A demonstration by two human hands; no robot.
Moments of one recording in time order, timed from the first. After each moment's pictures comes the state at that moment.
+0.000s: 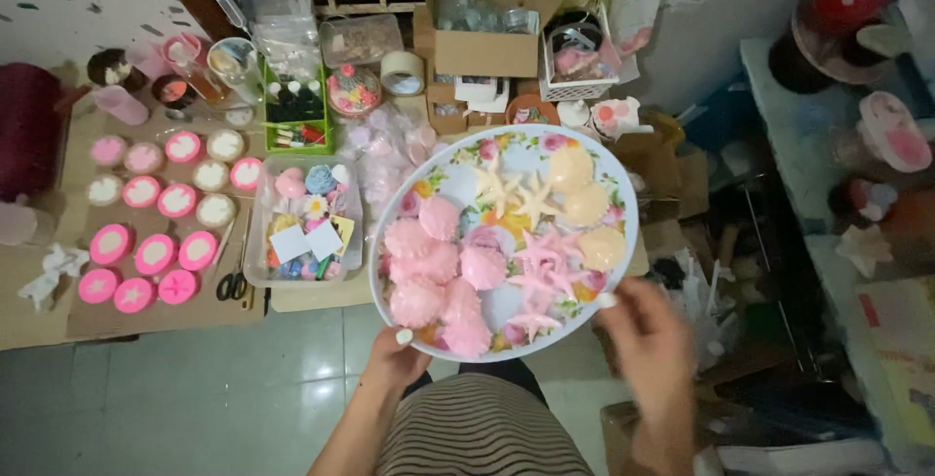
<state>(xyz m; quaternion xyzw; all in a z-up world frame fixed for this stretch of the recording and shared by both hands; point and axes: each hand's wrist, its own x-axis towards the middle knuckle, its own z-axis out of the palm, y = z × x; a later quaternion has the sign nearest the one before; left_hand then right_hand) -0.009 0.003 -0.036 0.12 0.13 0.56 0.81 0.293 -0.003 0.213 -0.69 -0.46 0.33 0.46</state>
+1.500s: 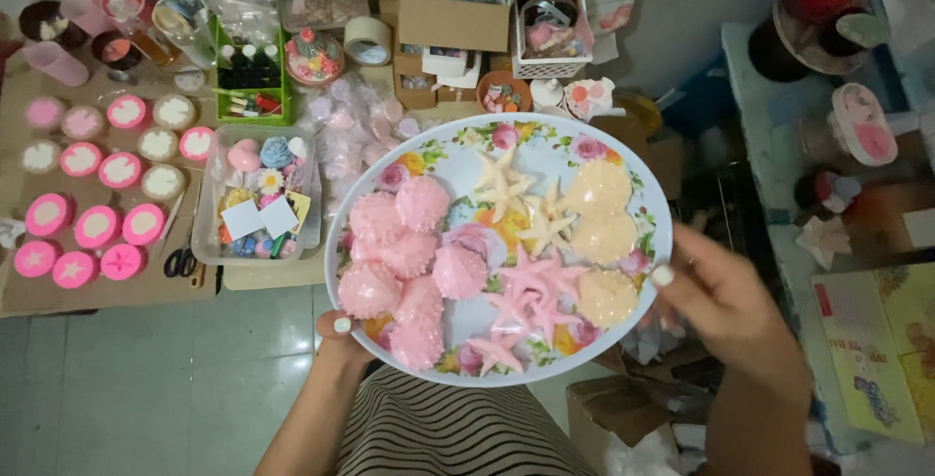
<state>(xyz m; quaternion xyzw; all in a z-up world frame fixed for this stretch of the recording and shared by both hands) 0.011 0.015 0.031 0.11 0.08 0.53 0.84 0.426 0.031 0.283 -0.59 -0.59 0.45 0.32</state>
